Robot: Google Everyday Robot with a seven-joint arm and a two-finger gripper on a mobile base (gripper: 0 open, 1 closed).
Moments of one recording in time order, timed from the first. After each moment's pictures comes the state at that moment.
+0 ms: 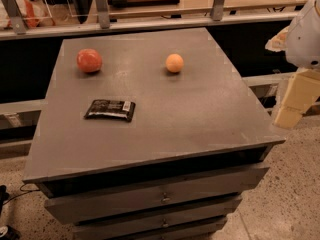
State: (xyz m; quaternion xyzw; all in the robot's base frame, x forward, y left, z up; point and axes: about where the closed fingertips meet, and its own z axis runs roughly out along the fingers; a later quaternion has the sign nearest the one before) arm 0.438 -0.217 0.976 -0.60 0.78 -0.03 0.16
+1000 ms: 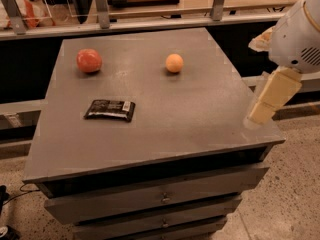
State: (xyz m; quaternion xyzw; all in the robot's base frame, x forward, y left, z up) arm 0.452 -0.184 0.973 -0.59 0.78 0.02 0.22
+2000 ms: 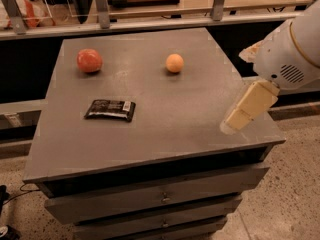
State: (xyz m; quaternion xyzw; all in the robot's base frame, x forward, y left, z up) arm 0.458 -0.156 0.954 -0.54 0.79 0.07 0.28
